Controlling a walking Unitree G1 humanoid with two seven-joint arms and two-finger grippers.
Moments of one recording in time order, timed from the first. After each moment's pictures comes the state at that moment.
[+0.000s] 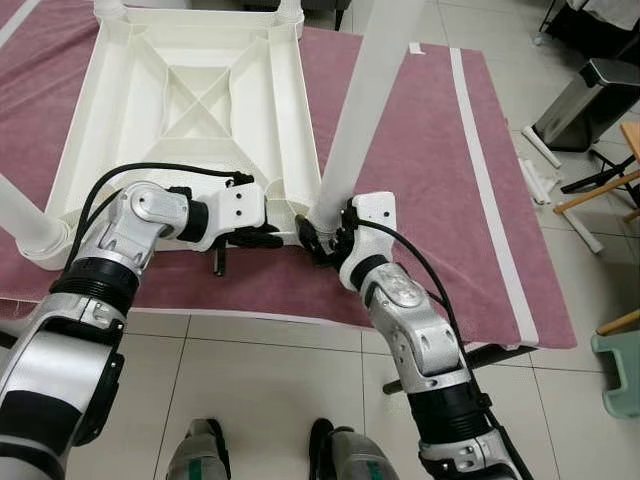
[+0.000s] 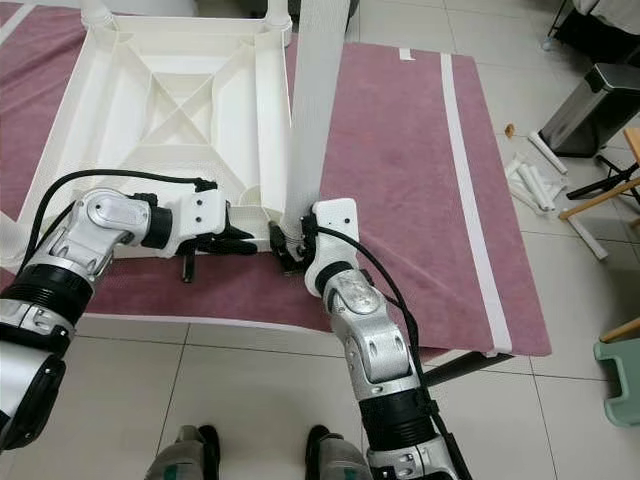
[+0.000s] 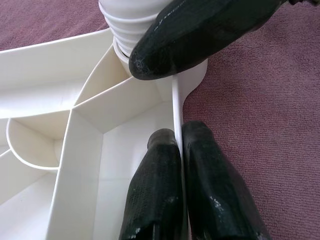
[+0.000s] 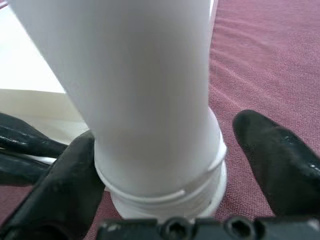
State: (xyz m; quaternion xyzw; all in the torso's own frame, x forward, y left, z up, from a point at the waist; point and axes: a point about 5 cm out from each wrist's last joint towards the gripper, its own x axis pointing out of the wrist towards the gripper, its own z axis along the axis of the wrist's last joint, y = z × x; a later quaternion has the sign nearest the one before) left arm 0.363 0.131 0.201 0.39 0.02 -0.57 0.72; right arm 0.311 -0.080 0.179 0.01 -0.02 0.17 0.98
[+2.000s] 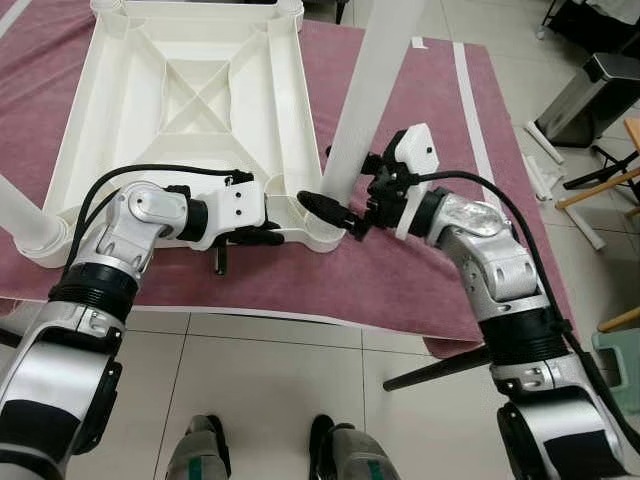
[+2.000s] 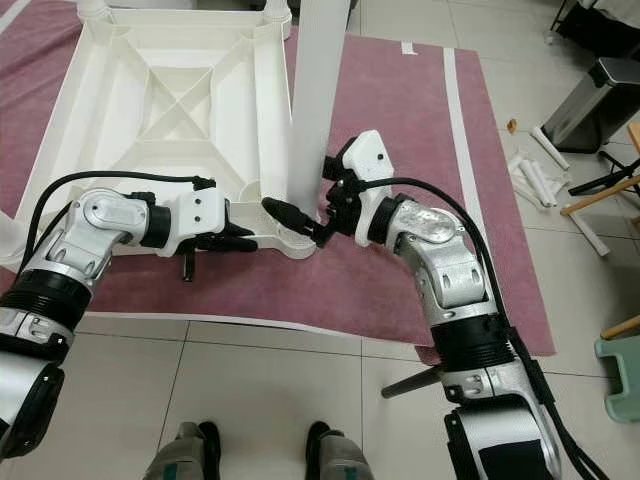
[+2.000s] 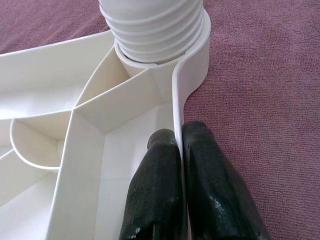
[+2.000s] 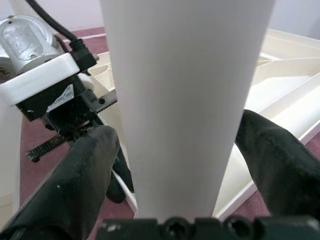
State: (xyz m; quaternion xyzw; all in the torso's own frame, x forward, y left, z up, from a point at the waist) left arm 0.357 0.128 0.207 0.40 0.00 -0.56 0.72; right arm 0.331 -0.110 0.248 -0.14 -0.10 0.49 0.85
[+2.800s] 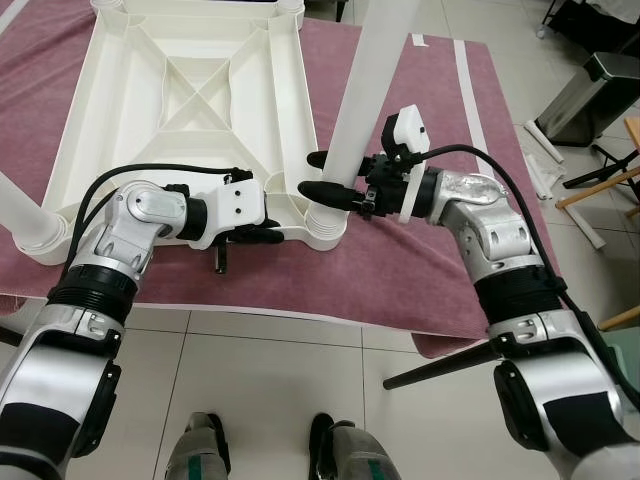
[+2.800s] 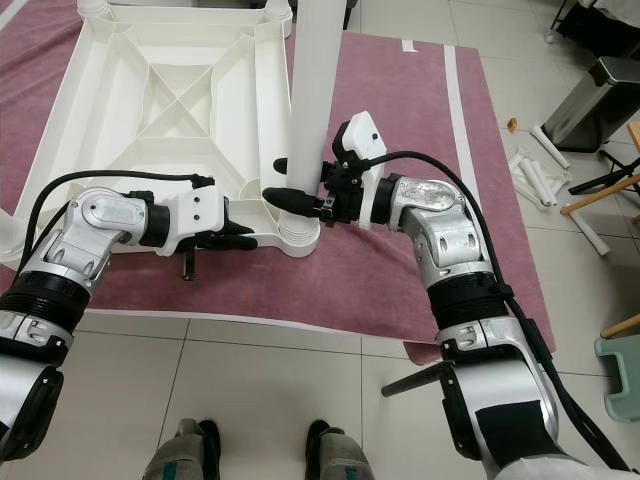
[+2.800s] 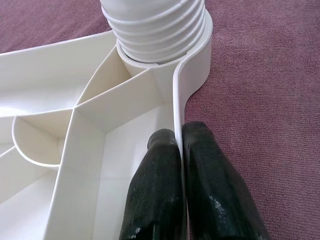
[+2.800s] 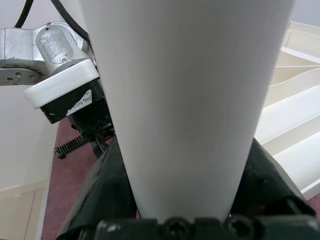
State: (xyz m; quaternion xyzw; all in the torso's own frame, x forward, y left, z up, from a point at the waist) left arm 0.356 0.130 0.208 0.39 0.00 -0.56 0.73; right arm 0.355 -0.106 0.256 -0.14 -0.09 0.56 0.81
